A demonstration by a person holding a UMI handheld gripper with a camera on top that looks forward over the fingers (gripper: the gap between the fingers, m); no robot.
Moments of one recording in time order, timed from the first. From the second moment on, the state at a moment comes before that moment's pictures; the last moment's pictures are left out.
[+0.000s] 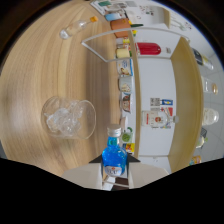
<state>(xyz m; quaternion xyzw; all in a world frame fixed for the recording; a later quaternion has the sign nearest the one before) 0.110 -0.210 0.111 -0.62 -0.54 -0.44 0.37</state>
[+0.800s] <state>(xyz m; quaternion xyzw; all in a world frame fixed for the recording) 0.081 -0.230 0.170 -0.72 -0.40 -0.23 0.52</state>
